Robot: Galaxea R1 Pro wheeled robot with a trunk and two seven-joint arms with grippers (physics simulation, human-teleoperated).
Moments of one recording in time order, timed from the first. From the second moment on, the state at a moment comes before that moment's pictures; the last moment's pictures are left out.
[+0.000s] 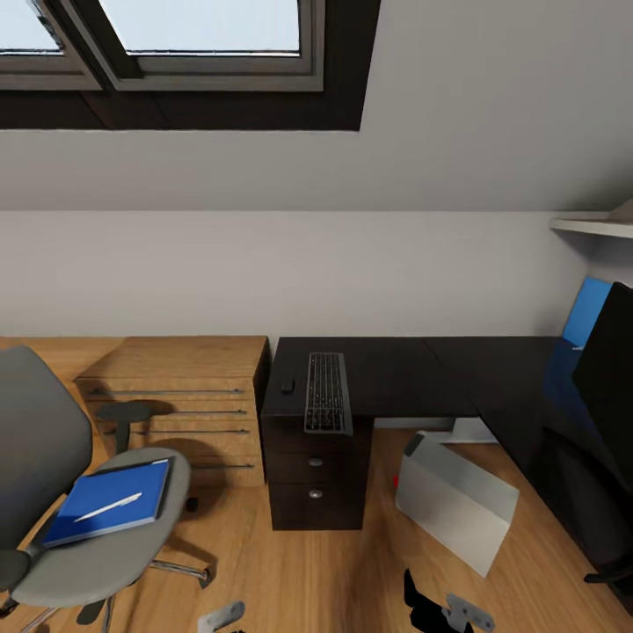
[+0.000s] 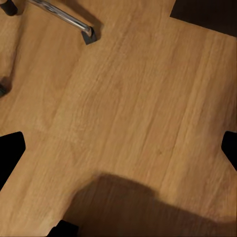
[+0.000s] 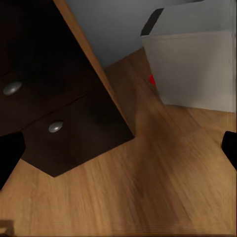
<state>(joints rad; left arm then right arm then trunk) -0.31 -0.13 -0.08 -0.31 0.30 -0.10 0.33 -0.41 0.04 0.09 0.02 -0.70 -0.76 0.31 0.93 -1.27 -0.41</state>
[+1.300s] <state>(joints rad) -0.30 -0.12 -0.07 -0.27 0.31 -0.14 0.32 -0.40 0.04 0.09 0.02 -0.70 -0.76 0.30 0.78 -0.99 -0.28</state>
